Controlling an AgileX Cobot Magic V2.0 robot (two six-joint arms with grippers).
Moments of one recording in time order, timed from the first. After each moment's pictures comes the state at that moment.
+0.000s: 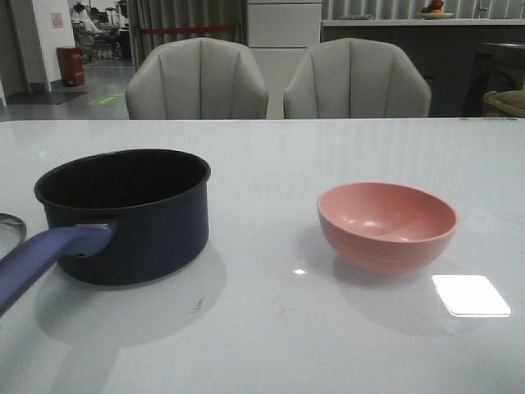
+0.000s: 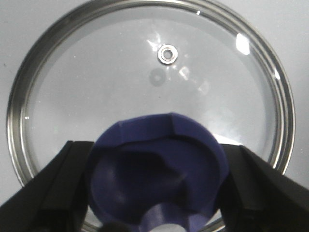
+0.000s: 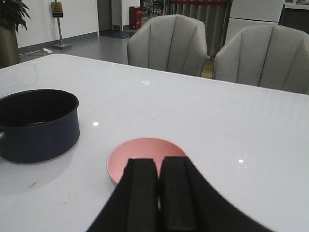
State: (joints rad) left arm 0.10 1.90 -1.29 -0.05 0.88 -0.18; right arm 0.33 0.11 -0.16 0.34 0.18 -0.32
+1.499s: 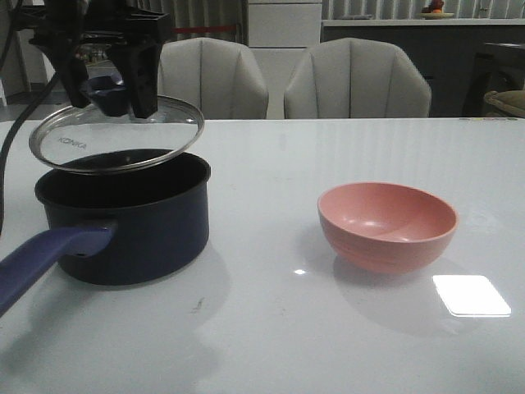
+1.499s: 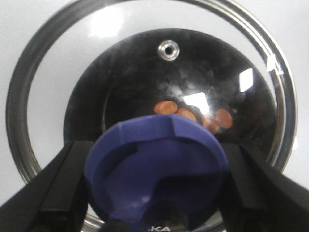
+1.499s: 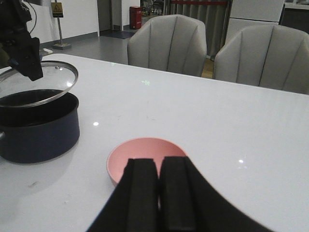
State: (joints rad) left arm -0.39 1.91 -1.80 0.03 1.25 -0.04; right arm 0.33 0.11 -0.16 0.34 0.18 -0.32
